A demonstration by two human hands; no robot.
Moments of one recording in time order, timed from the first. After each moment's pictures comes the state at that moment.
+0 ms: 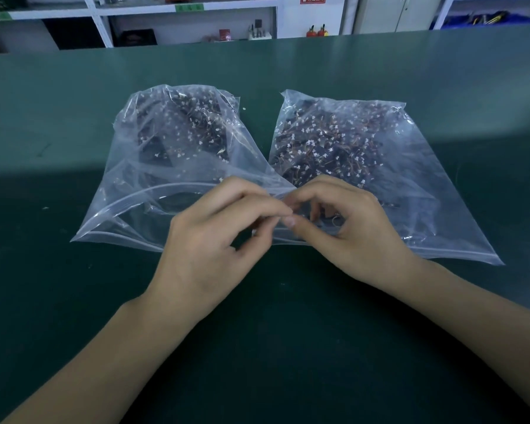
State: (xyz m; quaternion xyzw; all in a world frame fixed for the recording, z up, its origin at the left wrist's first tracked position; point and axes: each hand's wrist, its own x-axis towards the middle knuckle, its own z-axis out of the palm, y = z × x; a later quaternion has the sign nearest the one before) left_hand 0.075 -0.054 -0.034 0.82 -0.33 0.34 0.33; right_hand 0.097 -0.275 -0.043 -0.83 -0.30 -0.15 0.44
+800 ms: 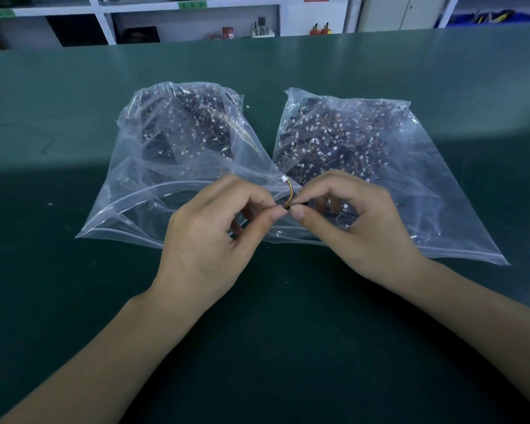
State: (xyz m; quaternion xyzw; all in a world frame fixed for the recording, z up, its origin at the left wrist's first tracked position) left_hand 0.077 -0.052 -0.039 0.84 -0.26 0.30 0.38; right_hand 0.097 -0.274 -0.042 -0.80 -0.30 -0.16 0.50
